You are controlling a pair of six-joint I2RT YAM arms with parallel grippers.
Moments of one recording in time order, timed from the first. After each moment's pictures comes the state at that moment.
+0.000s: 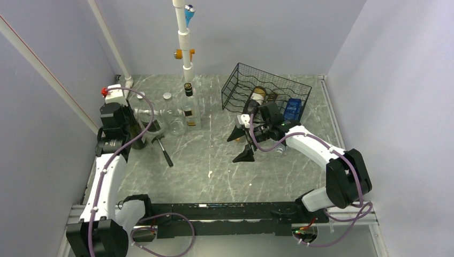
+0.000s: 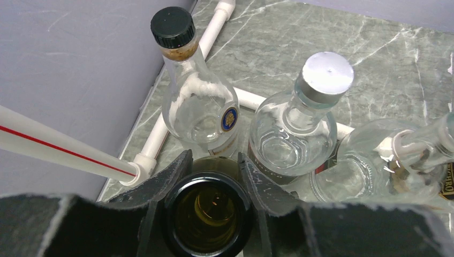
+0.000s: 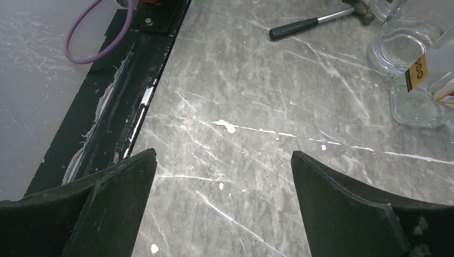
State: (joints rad) left arm 0.11 0.93 0.82 -0.18 -0.23 -0.03; right arm 0.49 1.43 0.94 -0.37 -1.19 -0.76
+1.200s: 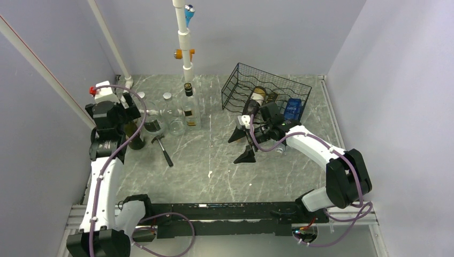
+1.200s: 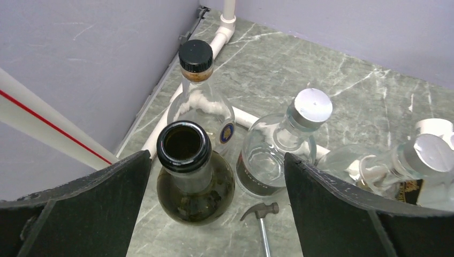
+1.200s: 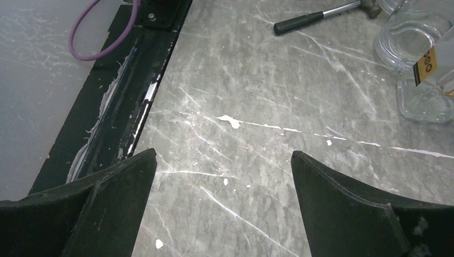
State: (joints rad) left arm 0.14 0.91 0.89 -0.23 -0.23 -0.14; right arm 0.48 1.43 0.94 -0.41 -1.19 -0.80
